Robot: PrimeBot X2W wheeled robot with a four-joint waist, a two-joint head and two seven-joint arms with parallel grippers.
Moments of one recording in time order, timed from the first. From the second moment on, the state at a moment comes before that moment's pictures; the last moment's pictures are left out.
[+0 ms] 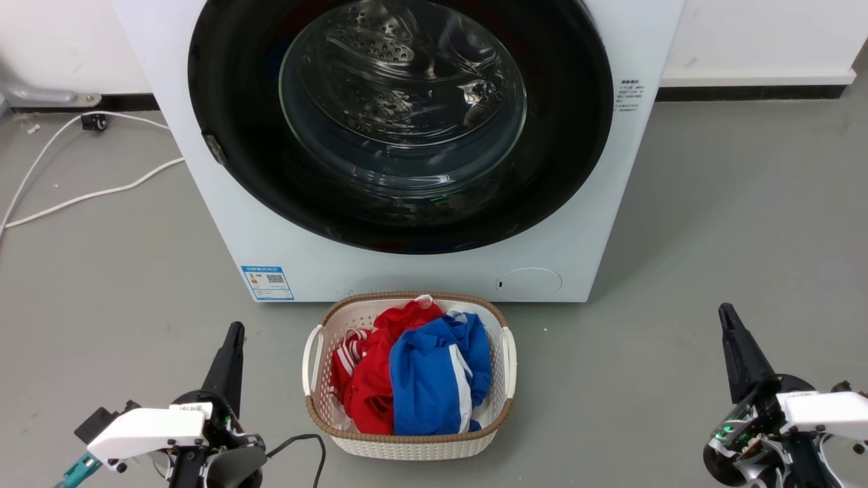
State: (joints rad) left arm -0.10 0.06 0.10 0.25 -1.62 -0.13 0.10; right arm -0.10 -0.07 -0.08 0.24 1.64 0.13 0.09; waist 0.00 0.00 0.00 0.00
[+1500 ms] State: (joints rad) left arm -0.08 0.05 0.03 0.23 -1.57 -0.13 0.04; right arm -0.05 -0.07 -0.06 0.22 1.57 0.13 0.04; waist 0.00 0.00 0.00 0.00
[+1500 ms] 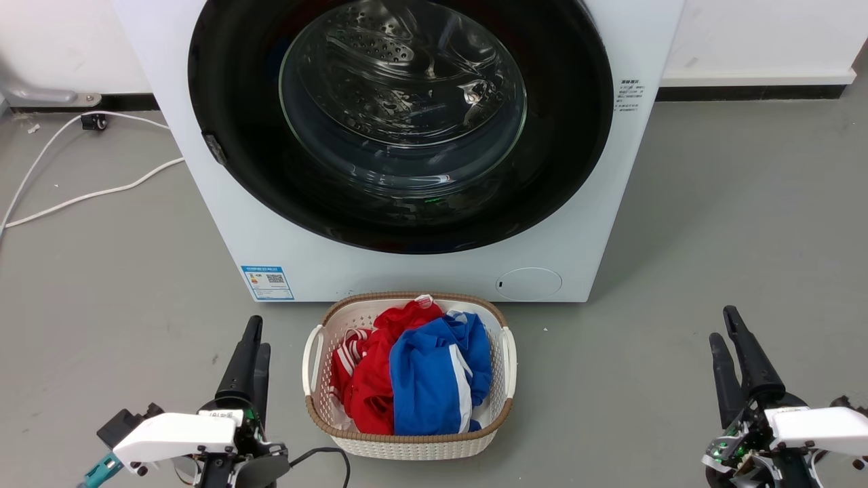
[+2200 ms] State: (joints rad) left arm -0.09 0.05 -0.02 0.15 -1.06 -0.13 -0.04; right arm -0.05 -0.10 -0.03 0.15 1.12 0.13 -0.03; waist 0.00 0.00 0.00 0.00
